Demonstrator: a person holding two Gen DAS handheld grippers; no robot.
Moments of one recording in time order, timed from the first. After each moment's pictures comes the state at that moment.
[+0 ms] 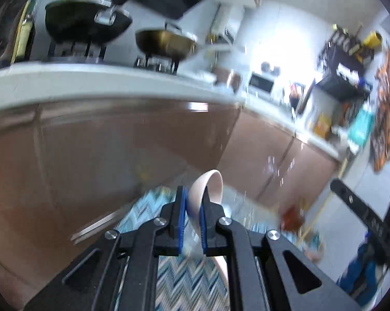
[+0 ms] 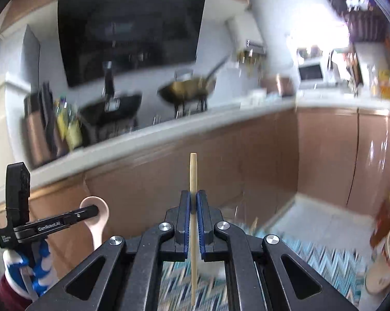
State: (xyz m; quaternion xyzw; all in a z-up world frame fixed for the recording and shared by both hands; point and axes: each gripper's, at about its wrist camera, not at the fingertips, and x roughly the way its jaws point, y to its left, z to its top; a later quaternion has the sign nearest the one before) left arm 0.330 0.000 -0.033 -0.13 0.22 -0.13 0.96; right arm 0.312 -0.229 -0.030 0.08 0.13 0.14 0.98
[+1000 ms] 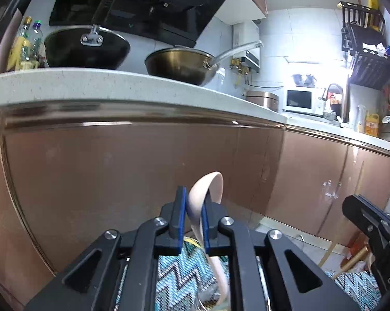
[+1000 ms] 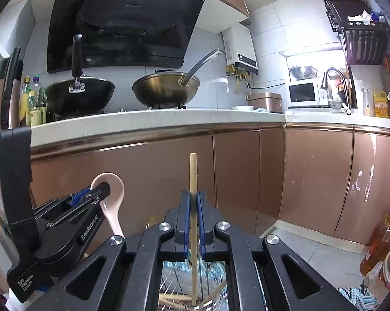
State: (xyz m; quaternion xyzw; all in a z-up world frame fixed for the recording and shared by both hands) left arm 0.427 -0.106 -0.127 -0.05 0.11 0.01 0.99; right arm 0.406 -0.226 -0.136 0.02 0.11 0.10 0.99
